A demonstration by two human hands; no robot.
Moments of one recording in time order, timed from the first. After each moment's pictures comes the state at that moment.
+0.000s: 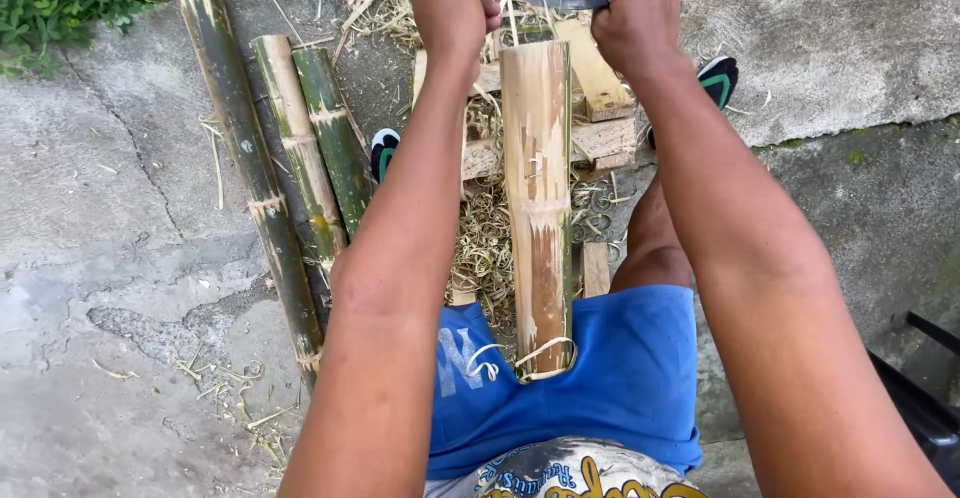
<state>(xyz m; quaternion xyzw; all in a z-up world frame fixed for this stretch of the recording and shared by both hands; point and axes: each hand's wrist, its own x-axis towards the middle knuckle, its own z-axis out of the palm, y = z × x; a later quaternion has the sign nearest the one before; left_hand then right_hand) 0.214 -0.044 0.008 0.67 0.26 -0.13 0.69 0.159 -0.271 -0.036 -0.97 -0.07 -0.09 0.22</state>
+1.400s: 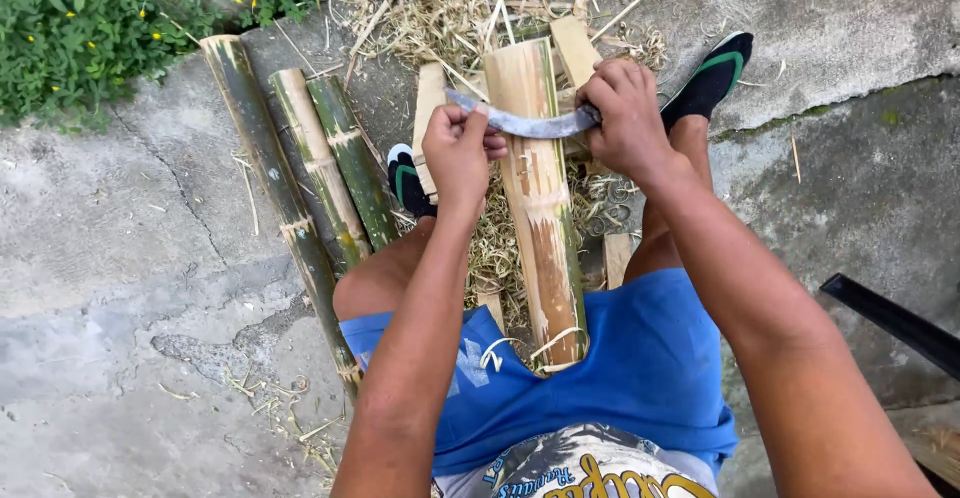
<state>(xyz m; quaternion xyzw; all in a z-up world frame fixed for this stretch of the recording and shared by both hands) 0.075 -0.019 0.016 0.61 0.23 -0.15 0.74 0.036 -0.254 0.007 -0.95 -0.10 -0.04 0.31</state>
